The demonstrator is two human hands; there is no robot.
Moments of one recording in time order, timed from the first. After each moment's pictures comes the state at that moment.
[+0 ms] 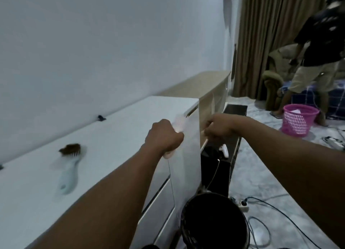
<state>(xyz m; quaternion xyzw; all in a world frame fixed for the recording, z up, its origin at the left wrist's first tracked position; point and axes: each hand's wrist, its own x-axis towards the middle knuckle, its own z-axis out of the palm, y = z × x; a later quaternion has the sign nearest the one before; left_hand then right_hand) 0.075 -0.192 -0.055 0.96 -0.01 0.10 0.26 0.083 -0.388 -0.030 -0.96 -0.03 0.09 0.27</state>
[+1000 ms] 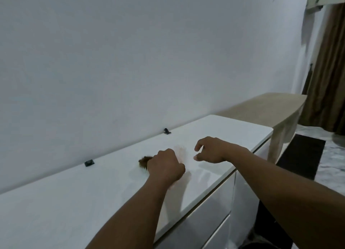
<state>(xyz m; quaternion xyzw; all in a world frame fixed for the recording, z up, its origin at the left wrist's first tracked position) 0.075 0.001 -0.051 0.97 0.16 0.13 0.11 0.151 -0.153 -0.012 -0.96 -0.22 0.08 0.17</state>
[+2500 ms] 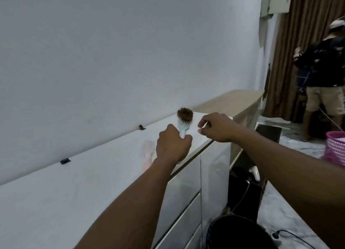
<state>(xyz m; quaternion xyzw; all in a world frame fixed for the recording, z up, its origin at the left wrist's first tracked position) 0.036 -0.107 -0.026 0.90 0.06 0.25 0.35 0.070 -0.269 0.022 -0.95 -0.18 -0.10 0.25</state>
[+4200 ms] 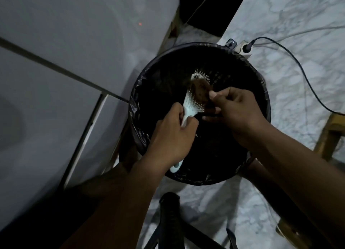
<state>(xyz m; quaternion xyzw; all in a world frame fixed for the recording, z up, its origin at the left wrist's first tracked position) 0.156 -0.280 -0.553 0.81 0.04 -0.33 0.49 0.170 -0.442 -0.554 -0.66 0.36 0.16 0.64</state>
